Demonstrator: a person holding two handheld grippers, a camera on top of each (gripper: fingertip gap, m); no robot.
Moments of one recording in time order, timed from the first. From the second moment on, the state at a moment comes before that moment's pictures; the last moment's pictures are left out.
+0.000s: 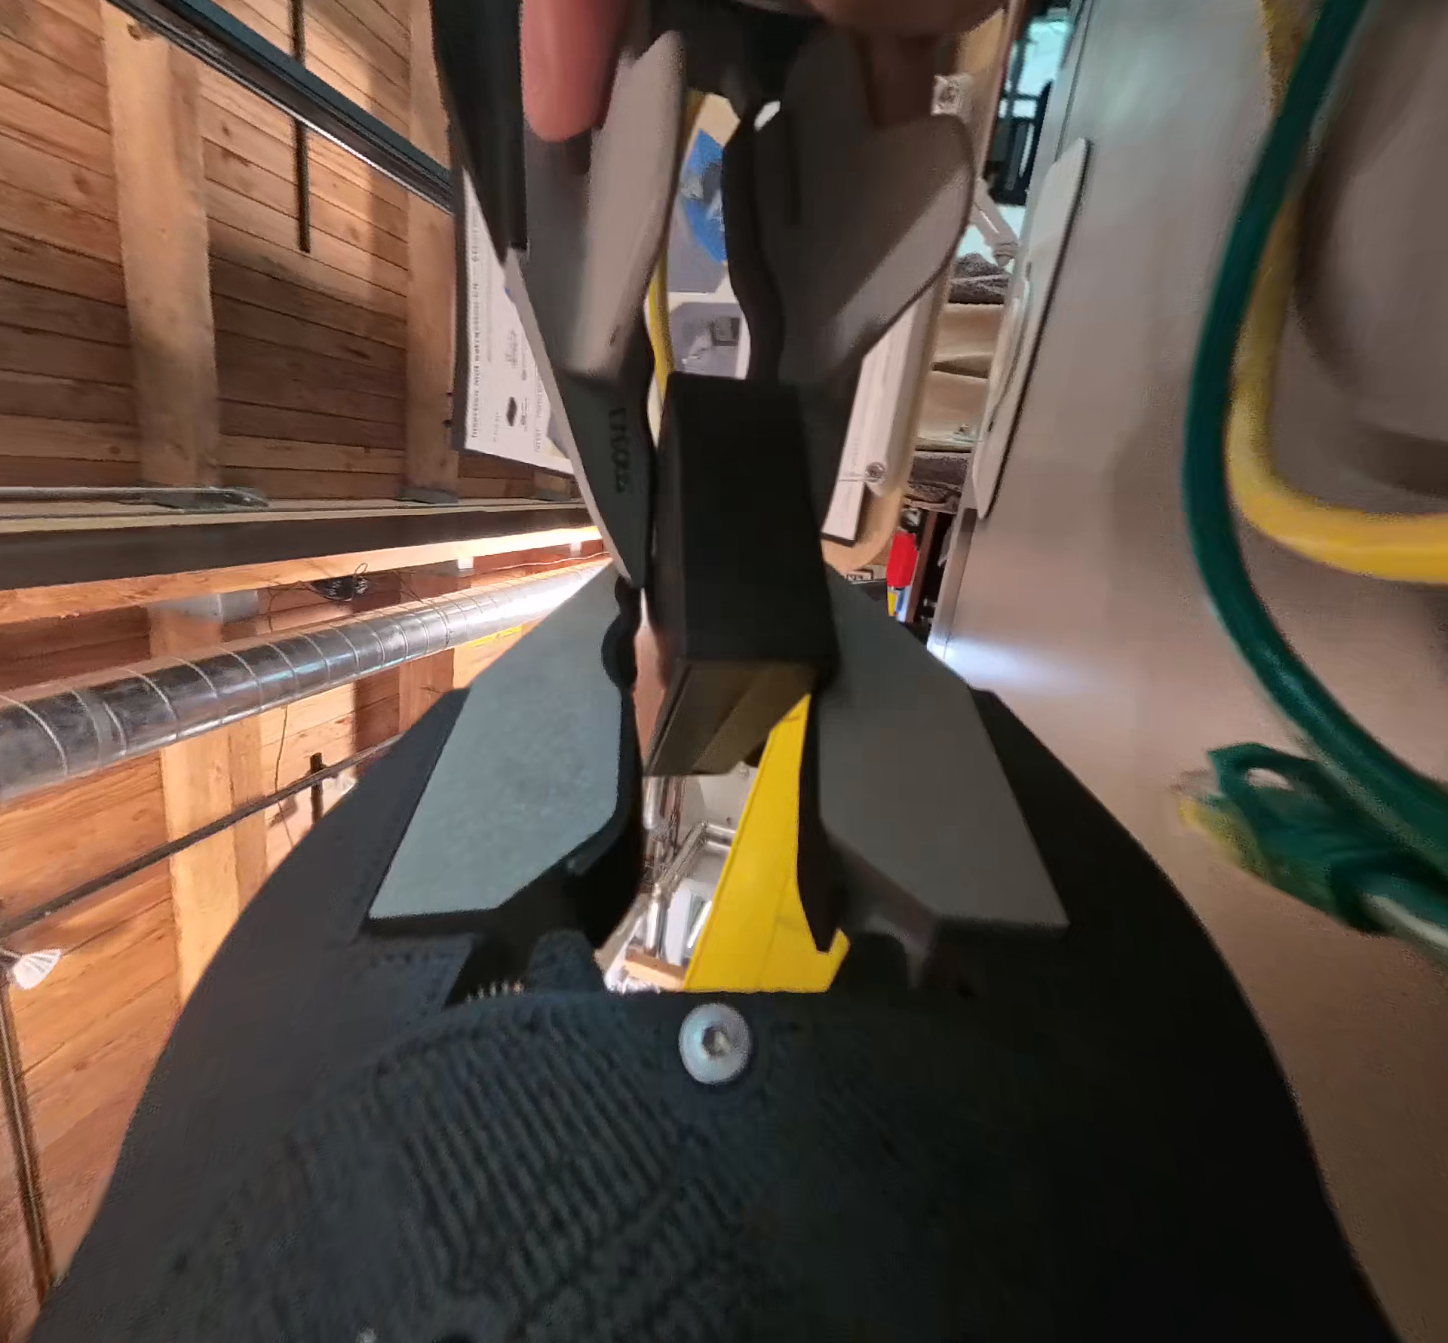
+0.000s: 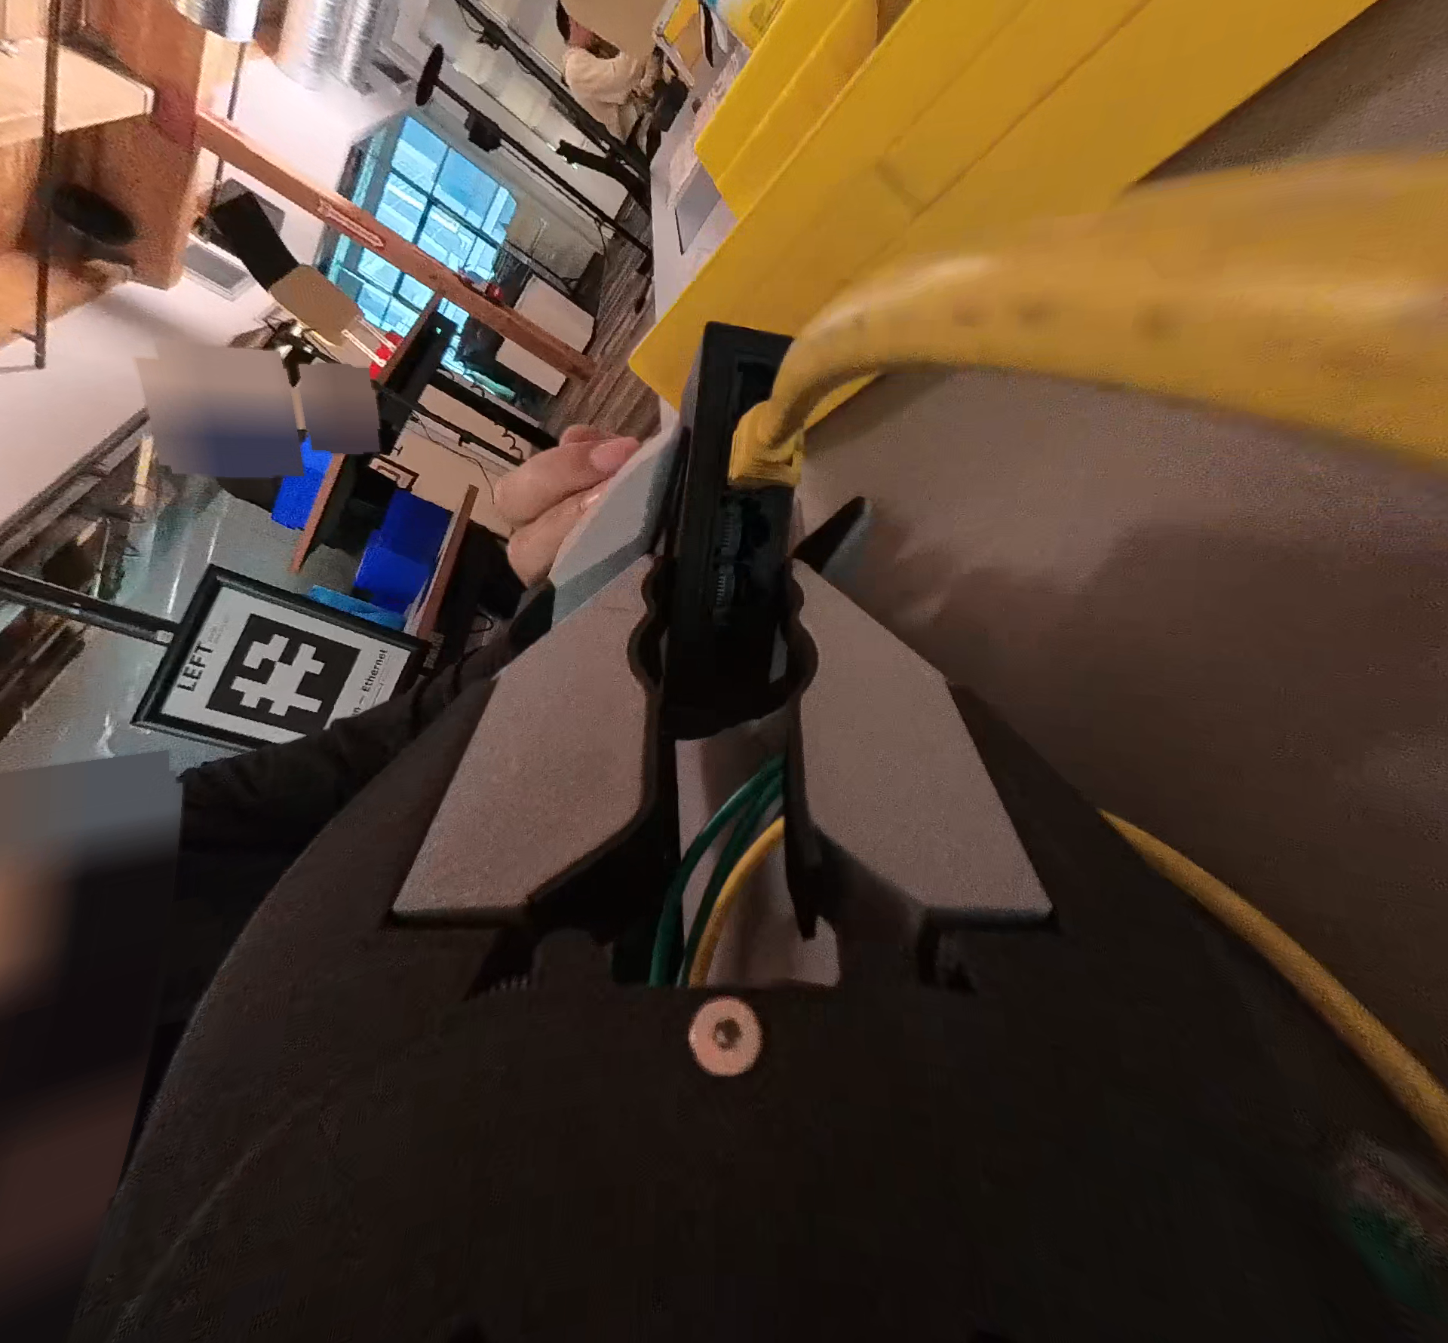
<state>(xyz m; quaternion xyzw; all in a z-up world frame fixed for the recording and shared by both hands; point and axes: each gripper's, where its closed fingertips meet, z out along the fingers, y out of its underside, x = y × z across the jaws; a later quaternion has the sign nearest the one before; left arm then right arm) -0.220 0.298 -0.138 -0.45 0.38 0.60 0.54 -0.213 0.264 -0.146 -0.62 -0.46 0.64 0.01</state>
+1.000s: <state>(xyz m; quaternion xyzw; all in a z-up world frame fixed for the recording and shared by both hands) -0.193 0.244 -0.071 -0.47 0.30 0.37 0.74 -0.094 0.254 -0.070 -0.50 -0.57 0.57 0.32</state>
